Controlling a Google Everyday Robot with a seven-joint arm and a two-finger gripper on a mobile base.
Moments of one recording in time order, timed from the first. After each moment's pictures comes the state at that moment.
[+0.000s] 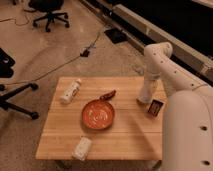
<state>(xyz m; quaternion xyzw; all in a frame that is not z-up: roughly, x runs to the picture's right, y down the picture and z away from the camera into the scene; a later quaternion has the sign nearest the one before) 0.258 -0.031 0.863 -0.31 -0.03 -0.15 0.94</state>
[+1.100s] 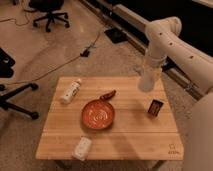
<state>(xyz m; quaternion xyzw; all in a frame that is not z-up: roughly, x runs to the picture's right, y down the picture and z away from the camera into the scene) 0.254 -0.076 0.725 -0.28 -0.01 -0.19 0.94</state>
